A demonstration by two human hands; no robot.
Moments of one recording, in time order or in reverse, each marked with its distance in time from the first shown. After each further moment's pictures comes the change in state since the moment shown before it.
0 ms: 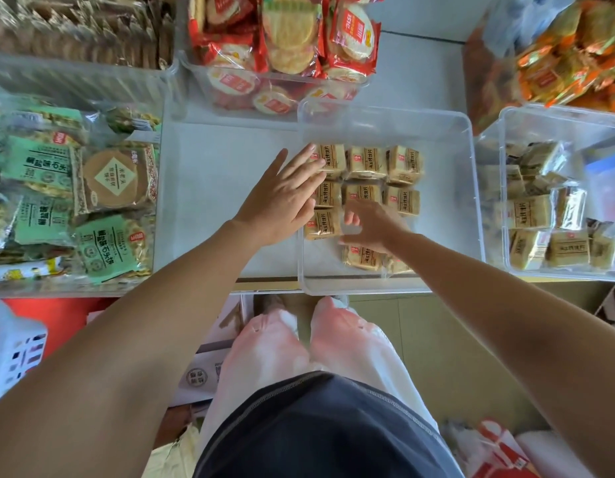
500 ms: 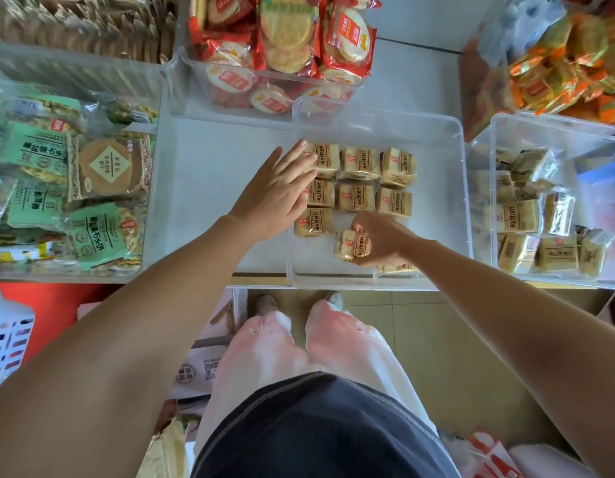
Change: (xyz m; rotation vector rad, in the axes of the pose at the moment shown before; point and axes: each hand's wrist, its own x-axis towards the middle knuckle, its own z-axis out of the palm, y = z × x) left_hand 0.001 0.010 -0.002 -0.030 0.012 -0.082; right_hand -0.031 0.023 -0.010 -0.109 -0.136 -0.078
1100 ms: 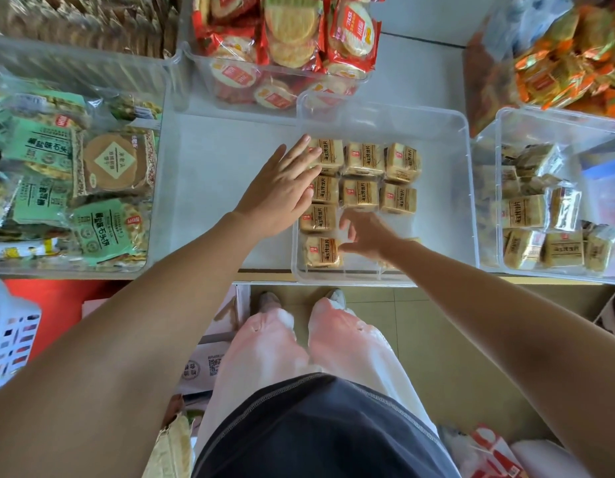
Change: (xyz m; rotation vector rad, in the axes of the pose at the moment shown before) left_hand -0.001 0.002 0.002 -0.022 0.011 -0.019; right_hand 0.015 -0.028 0.016 0.259 0.057 0.060
